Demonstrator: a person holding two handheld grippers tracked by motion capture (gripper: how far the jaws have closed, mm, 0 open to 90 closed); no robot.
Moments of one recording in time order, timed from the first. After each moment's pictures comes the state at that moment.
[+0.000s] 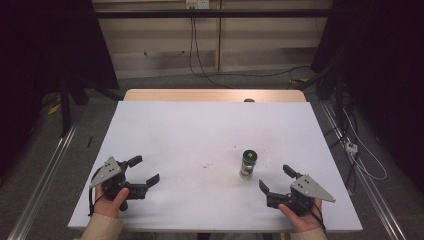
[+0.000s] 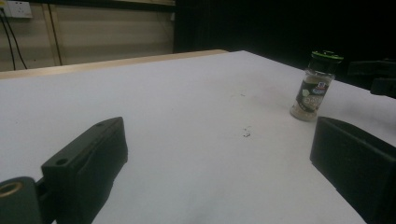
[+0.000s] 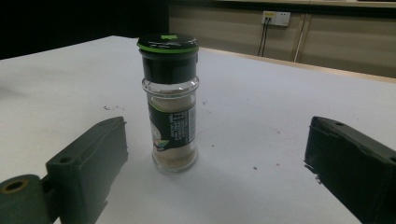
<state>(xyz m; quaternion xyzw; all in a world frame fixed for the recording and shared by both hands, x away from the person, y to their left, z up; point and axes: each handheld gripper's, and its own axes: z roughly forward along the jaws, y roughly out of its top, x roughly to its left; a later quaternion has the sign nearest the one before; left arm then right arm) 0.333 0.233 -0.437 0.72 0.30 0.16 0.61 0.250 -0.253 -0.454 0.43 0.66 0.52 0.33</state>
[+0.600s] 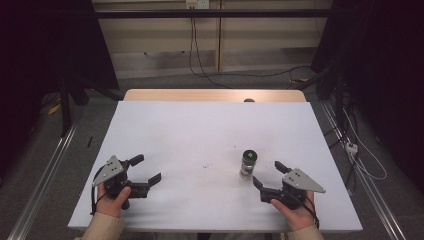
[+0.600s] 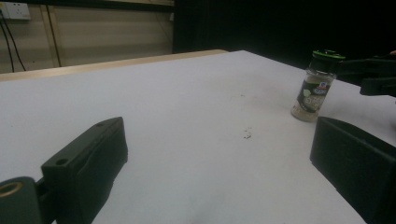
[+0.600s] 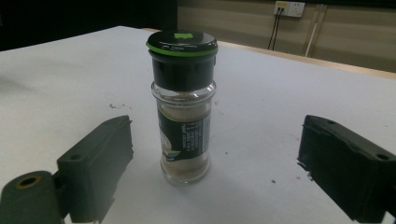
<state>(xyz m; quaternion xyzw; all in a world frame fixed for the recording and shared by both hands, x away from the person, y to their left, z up) 0.335 0.228 -0.438 0.72 0.30 0.16 0.61 0.268 -0.240 -0.451 0.42 0.68 0.51 0.31</state>
